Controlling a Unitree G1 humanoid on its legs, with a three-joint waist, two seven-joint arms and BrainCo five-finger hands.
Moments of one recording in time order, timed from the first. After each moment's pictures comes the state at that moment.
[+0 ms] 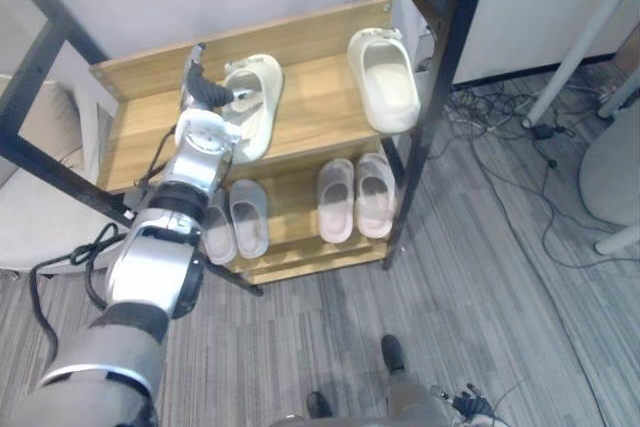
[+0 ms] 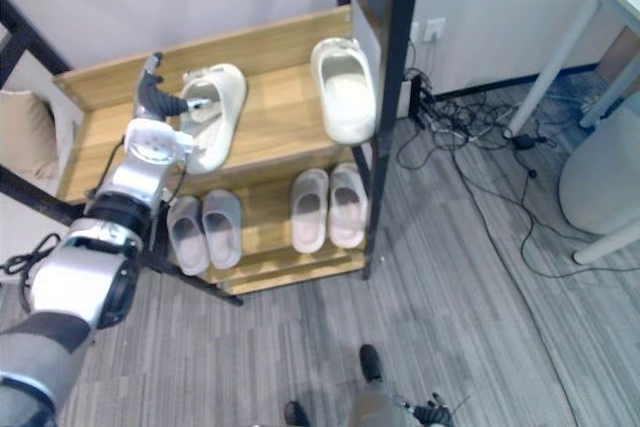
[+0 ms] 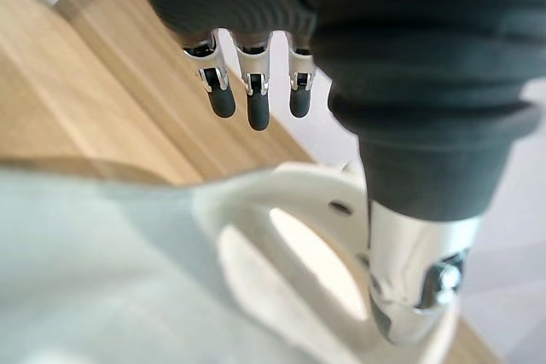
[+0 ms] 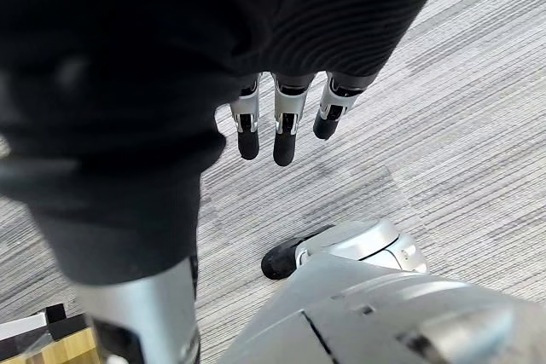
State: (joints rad) left arm -1.11 0.41 -0.15 1.02 0.10 0.04 0.36; right arm 0.12 -0.16 -0.10 1.04 0.24 -0.07 -0.14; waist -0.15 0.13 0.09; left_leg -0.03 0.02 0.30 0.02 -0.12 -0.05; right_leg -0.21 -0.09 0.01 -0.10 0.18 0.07
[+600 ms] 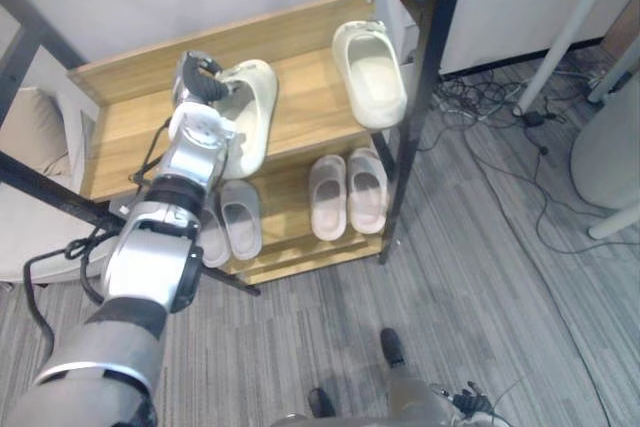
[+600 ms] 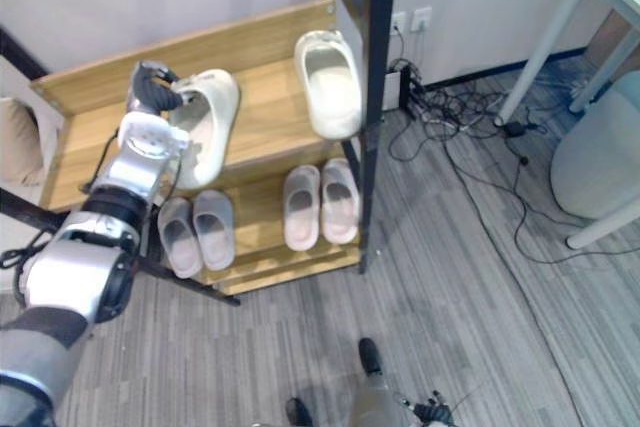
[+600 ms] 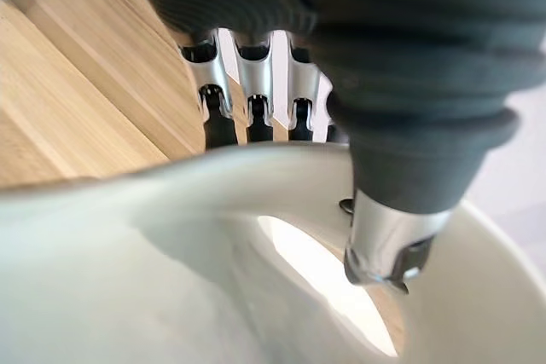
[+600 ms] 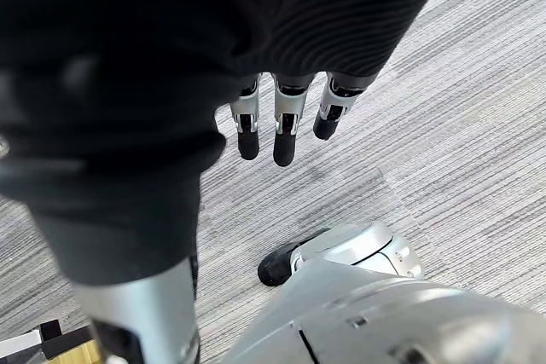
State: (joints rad) left arm -1.13 0.42 -0.14 1.04 0.17 0.05 0.36; right arm 0.12 -0.16 -0.10 1.04 0.24 -0.07 -0.15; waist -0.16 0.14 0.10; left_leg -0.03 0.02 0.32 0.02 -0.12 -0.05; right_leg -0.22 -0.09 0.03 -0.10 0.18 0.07
